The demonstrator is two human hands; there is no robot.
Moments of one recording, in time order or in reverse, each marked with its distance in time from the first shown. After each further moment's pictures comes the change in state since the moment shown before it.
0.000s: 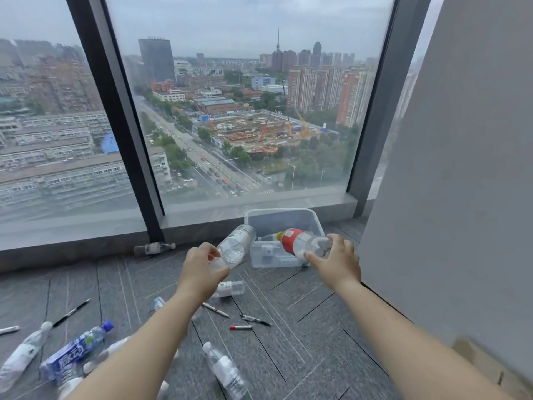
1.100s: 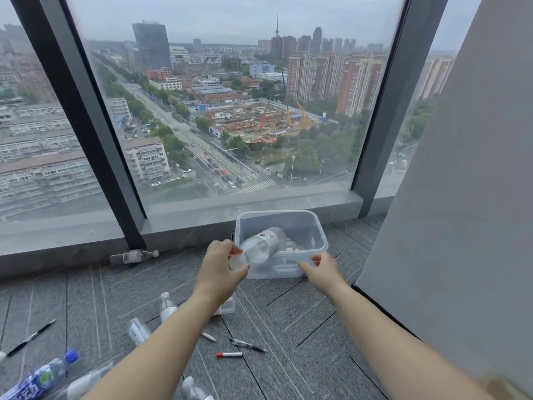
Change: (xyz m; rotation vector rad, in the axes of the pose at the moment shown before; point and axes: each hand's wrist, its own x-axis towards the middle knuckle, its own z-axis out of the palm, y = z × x) left_hand 0.116 0.019 0.094 -0.044 -0.030 0.167; right_hand 0.142 0.026 0.078 0.276 -0.258 0.144
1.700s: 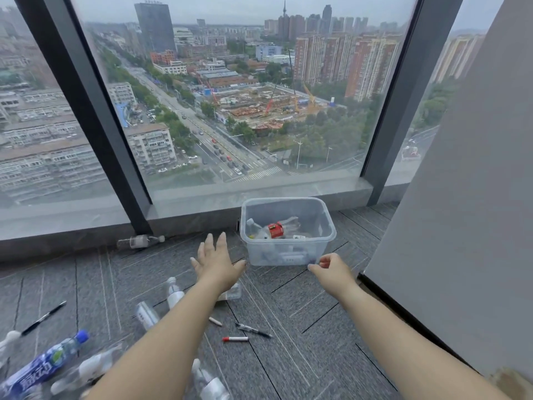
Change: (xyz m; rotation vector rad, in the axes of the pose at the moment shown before) left_hand 0.019 -0.053 0.030 0.374 -0.193 -0.389; right_hand -0.002 0.023 0.014 0.012 -0.022 0.014
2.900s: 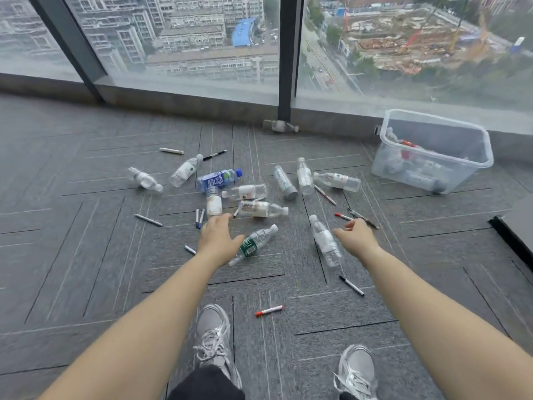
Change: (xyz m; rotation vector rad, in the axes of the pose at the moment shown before) left_hand -0.322 -0.347 0.012 -0.137 0.066 -0.399; right_hand -0.244 0.066 0.235 -0.245 -0.380 -0.058
